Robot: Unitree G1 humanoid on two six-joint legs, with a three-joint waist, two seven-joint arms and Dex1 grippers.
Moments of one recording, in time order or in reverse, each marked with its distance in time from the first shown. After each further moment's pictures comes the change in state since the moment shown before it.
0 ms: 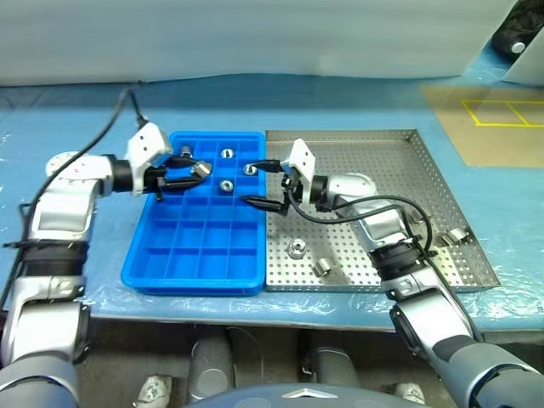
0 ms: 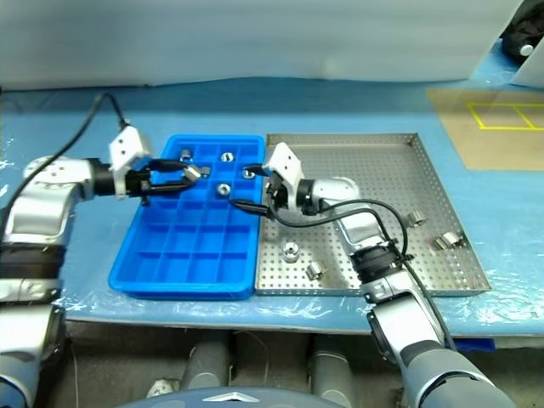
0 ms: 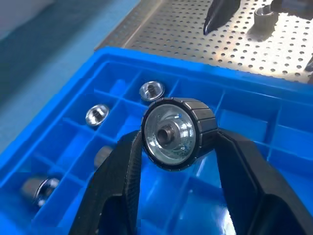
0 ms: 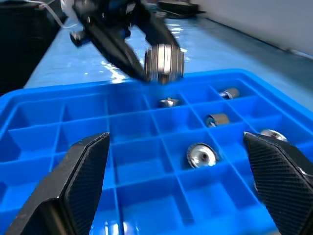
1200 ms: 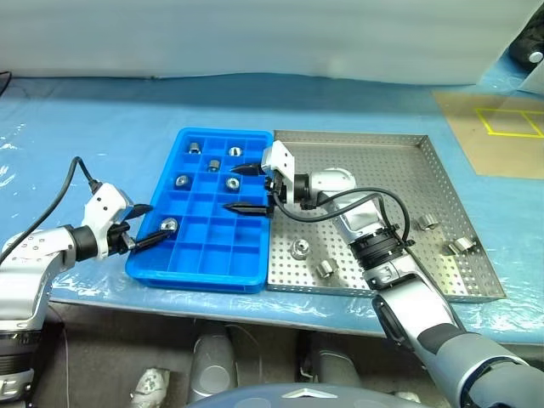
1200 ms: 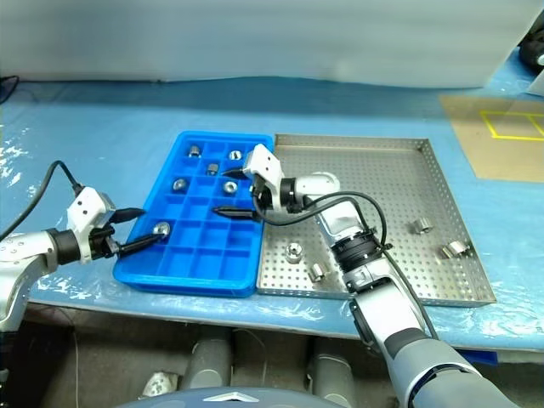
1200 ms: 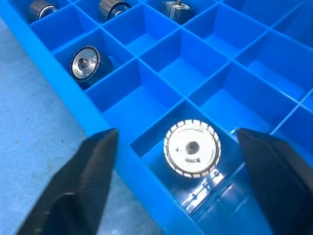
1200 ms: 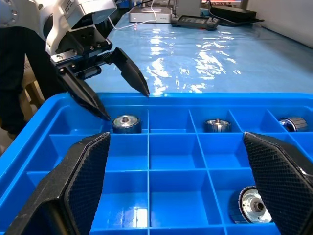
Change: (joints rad) left arm 0.488 0.099 0.108 -0.189 -0.152 0.044 0.235; right arm -0.068 0.074 0.012 0.109 -0.035 -0.067 0.098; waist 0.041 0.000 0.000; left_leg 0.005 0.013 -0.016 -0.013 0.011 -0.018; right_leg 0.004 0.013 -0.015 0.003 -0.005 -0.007
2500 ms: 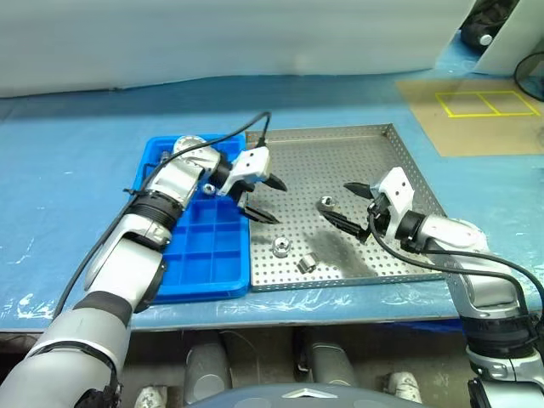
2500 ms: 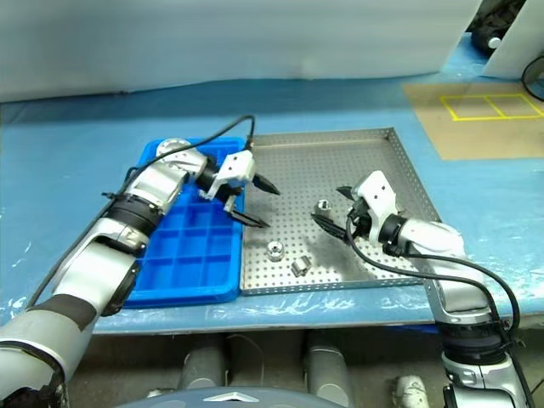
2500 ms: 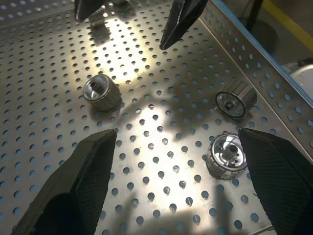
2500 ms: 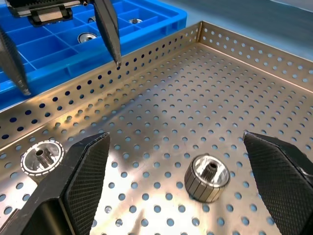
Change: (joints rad) left arm -0.981 -0.470 -0.621 0.857 0.233 -0.534 -0.582; right arm 0.598 -0.381 -0.340 -0.754 0.115 0.426 -0.329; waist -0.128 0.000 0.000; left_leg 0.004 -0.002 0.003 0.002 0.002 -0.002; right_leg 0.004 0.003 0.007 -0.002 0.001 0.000
